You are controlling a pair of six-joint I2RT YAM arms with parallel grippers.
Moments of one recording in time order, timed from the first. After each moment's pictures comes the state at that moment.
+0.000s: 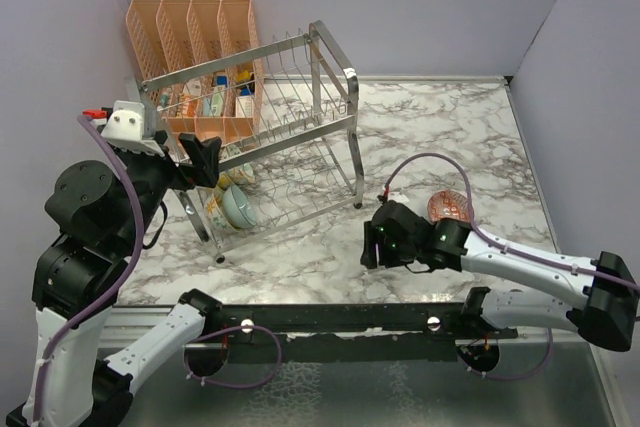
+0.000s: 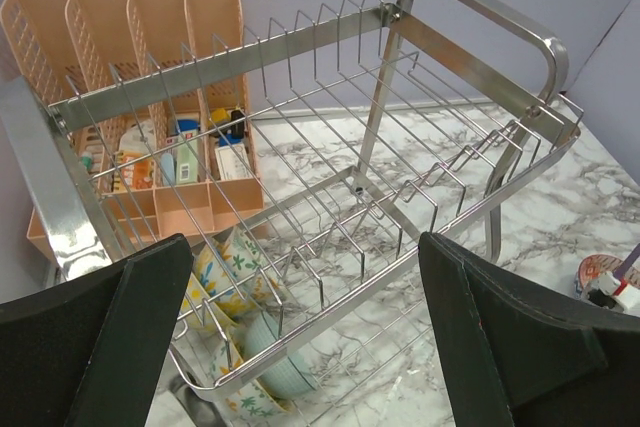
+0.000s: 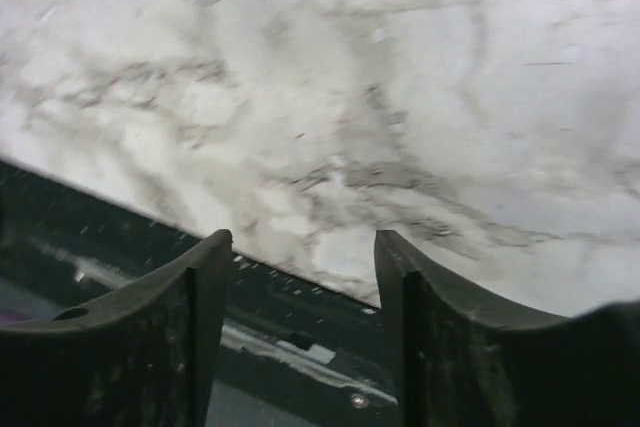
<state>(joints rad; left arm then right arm) -0.47 0.76 1.53 -0.81 -0.22 -0.12 1.03 1.09 0.72 -0.58 0.12 0.82</state>
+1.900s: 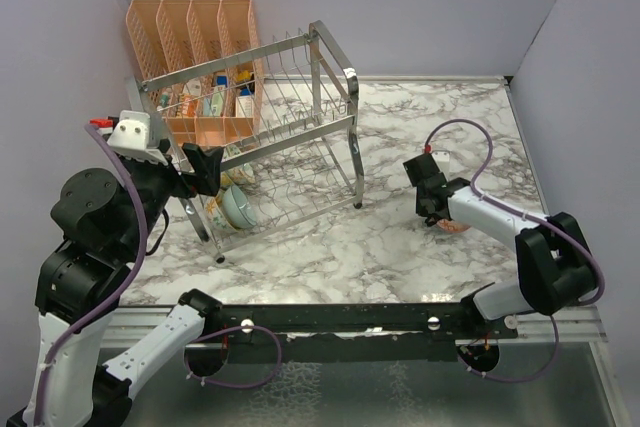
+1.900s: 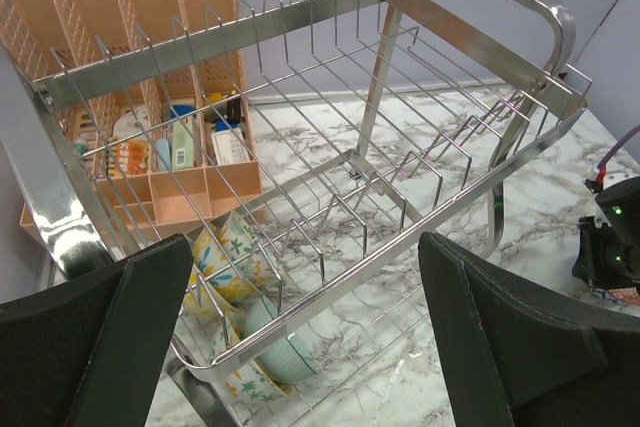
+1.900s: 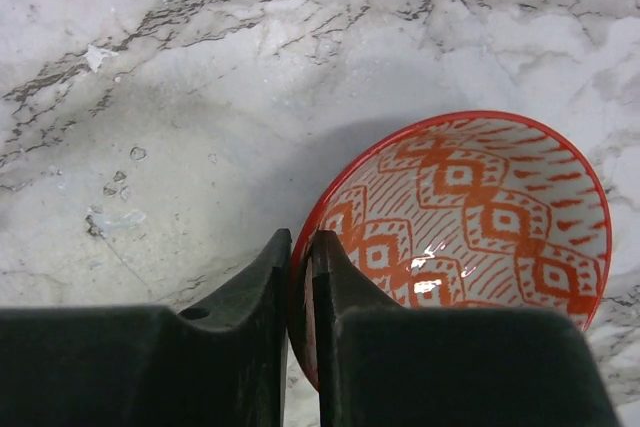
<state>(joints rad) -0.47 0.72 1.47 -0.82 -0.21 -0.12 0.44 1.43 0.77 -0.44 0.50 0.45</state>
